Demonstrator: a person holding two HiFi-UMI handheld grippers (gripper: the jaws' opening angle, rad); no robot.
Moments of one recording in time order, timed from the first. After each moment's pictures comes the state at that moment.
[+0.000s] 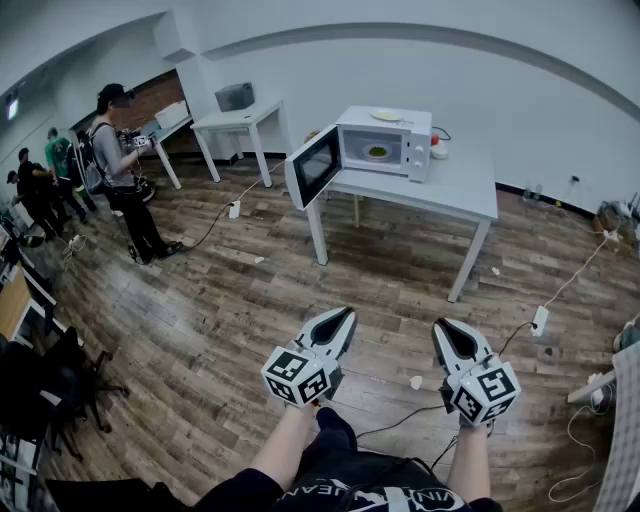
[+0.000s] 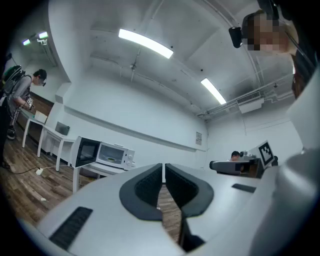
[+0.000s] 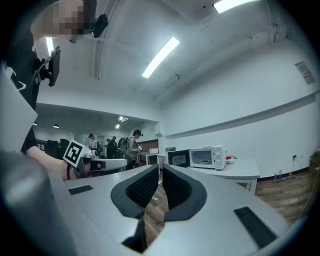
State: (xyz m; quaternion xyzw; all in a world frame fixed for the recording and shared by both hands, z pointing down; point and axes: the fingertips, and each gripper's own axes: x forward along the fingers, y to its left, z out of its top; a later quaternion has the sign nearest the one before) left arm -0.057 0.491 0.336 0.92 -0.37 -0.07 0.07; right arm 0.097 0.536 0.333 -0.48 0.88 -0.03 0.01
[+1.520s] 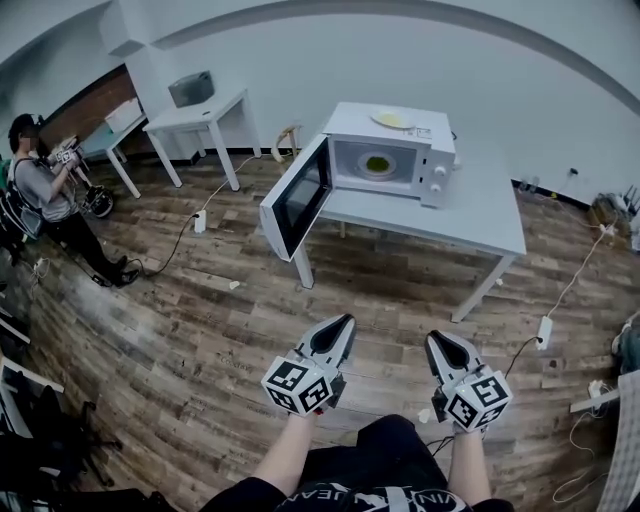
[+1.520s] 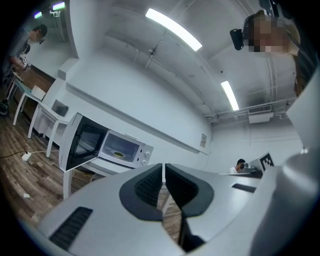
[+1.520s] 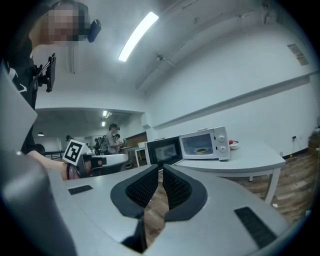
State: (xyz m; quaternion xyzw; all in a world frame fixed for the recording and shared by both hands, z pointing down) left arm -0.099 0.173 0.381 0.93 -0.34 -0.07 0.14; right arm 0.046 0.232 0.394 -0.51 0.85 -0.11 0.00
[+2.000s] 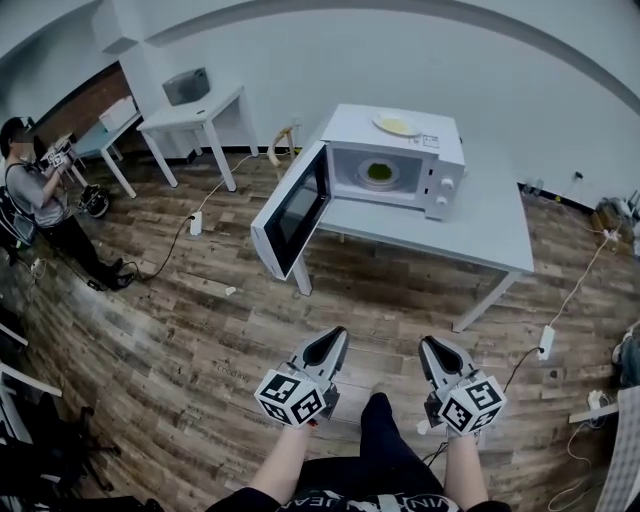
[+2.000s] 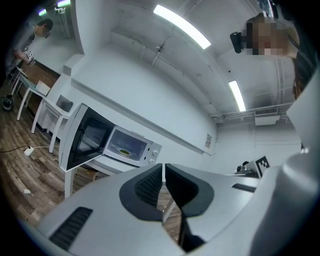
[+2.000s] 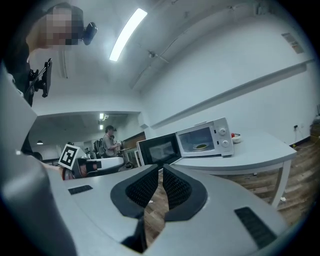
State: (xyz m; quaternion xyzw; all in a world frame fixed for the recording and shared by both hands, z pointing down) left arm -0.104 0.114 0.401 0.92 -0.35 -0.07 0.17; right arm 0.050 0.160 0.415 -0.51 0.85 -0.15 0.01
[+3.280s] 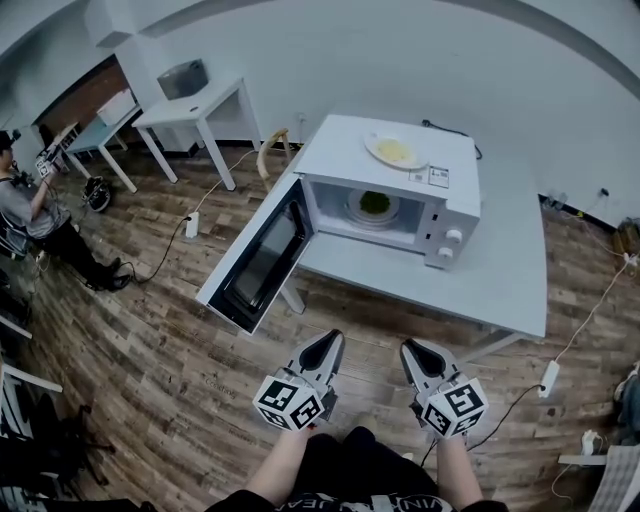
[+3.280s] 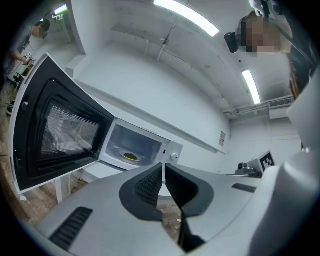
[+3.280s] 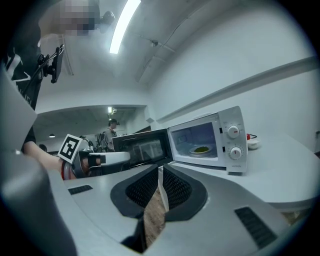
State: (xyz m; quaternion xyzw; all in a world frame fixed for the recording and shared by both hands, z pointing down) left arm -0.023 -0.072 0.423 0.90 -0.41 -0.06 0.17; right arm 0.101 -0.041 0.438 -0.45 0.88 -0.13 -0.03
